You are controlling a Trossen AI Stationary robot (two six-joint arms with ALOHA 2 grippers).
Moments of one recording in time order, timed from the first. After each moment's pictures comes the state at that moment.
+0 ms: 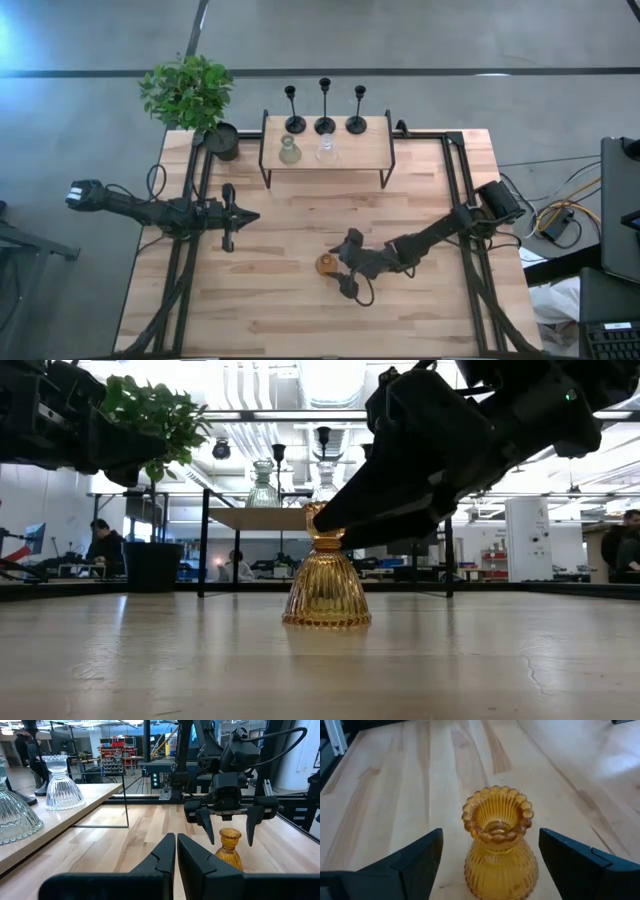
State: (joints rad) left arm -0.21 0.36 0.01 0.31 -0.30 0.03; right arm 0.38 1.87 0.84 0.47 0.40 0.44
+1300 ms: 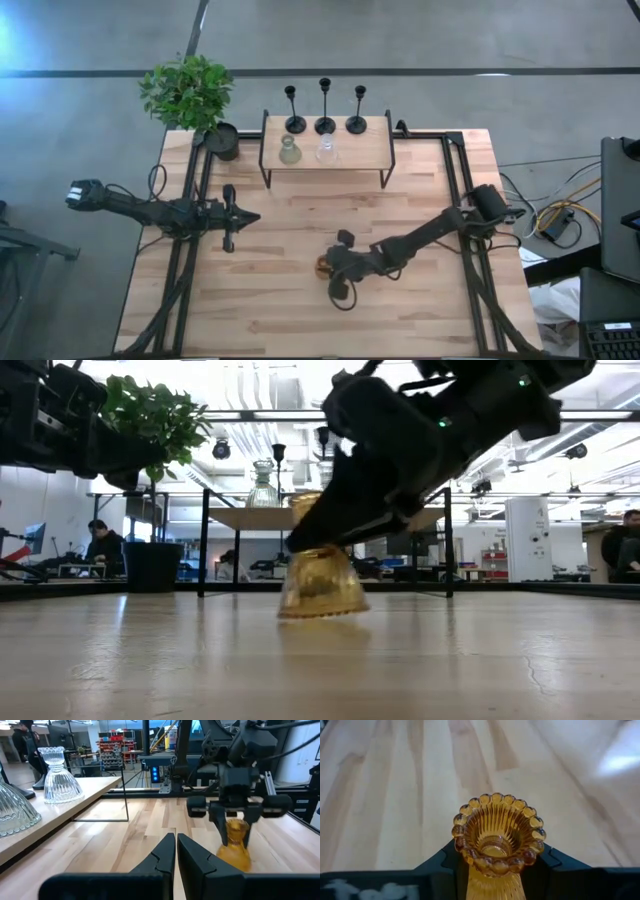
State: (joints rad) left arm -0.21 0.36 0.01 0.28 -0.30 0.03; right arm 0.36 1.94 1.03 0.25 0.38 0.42
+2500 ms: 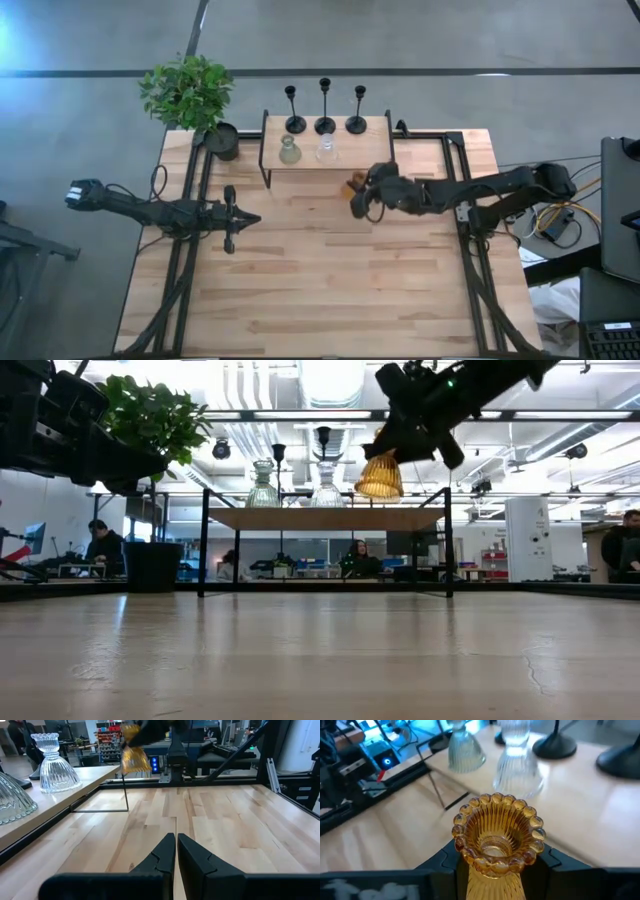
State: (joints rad) left arm -0.21 0.37 0.01 0.24 -0.30 0.03; right arm 0.01 1.34 0.84 0.01 0.58 0.55
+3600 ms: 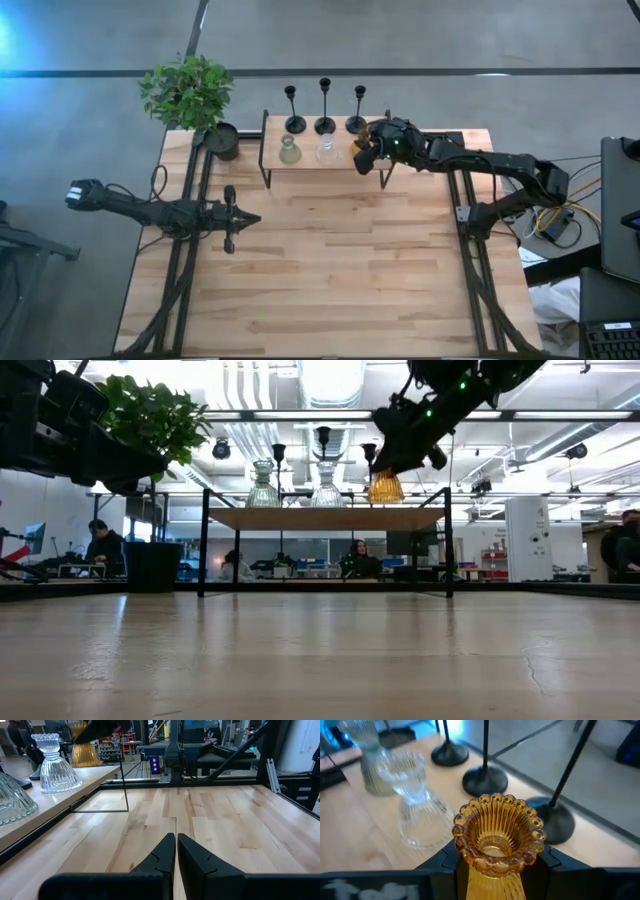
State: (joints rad) left arm -0.21 0.37 0.01 0.24 -0.30 0.03; right arm -0.42 1.38 1.00 -0.13 0.27 0.21
